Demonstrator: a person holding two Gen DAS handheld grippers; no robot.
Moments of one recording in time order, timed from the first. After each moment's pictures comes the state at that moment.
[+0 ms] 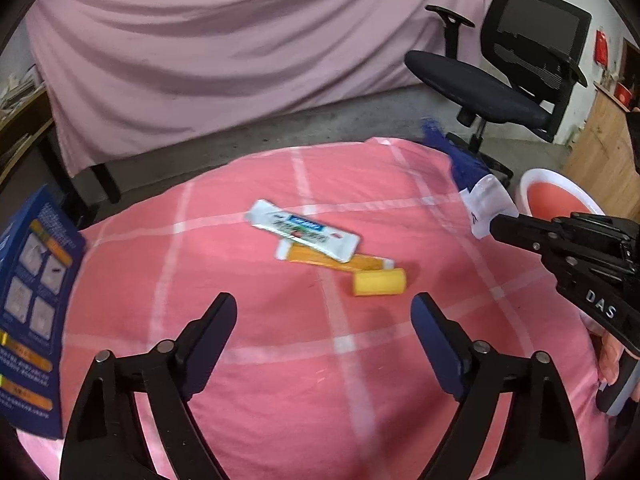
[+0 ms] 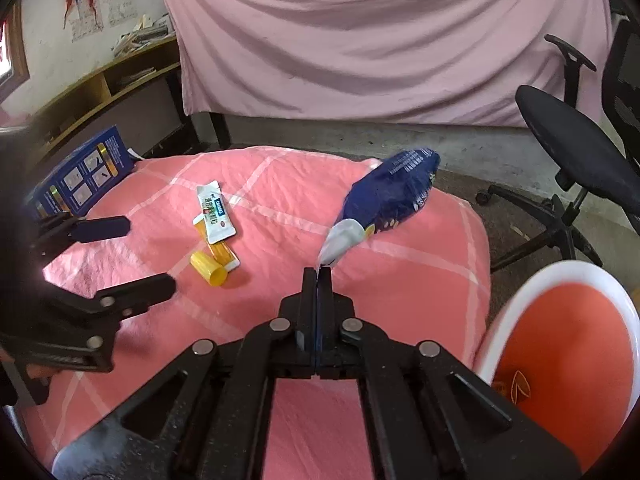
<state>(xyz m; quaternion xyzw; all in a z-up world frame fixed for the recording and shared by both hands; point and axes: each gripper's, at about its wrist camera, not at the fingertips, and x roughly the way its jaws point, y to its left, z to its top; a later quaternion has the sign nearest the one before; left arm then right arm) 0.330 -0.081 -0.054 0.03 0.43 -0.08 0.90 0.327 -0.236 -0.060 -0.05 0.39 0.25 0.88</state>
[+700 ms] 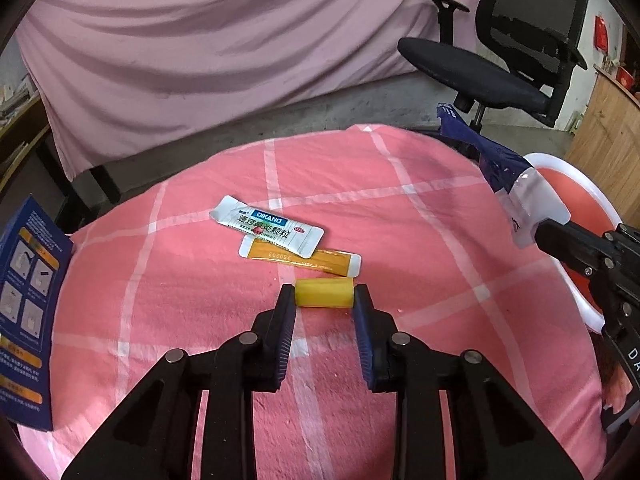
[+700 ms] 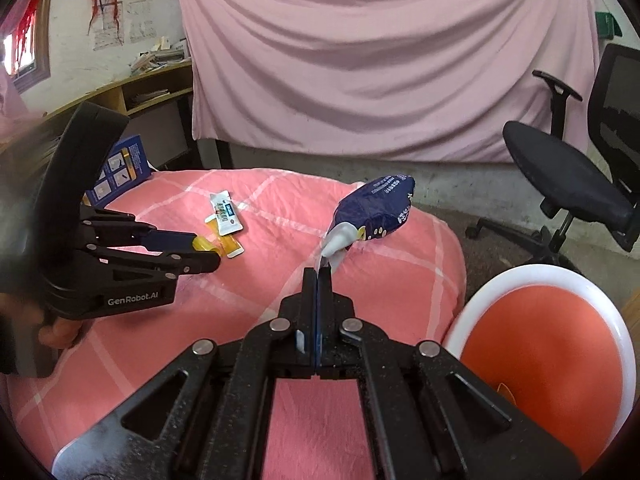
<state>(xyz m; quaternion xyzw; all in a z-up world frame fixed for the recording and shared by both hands) 0.331 -0.111 -0.058 0.05 0.44 -0.07 0.89 0.283 -0.261 -0.051 -0.07 0.31 0.26 0.91</state>
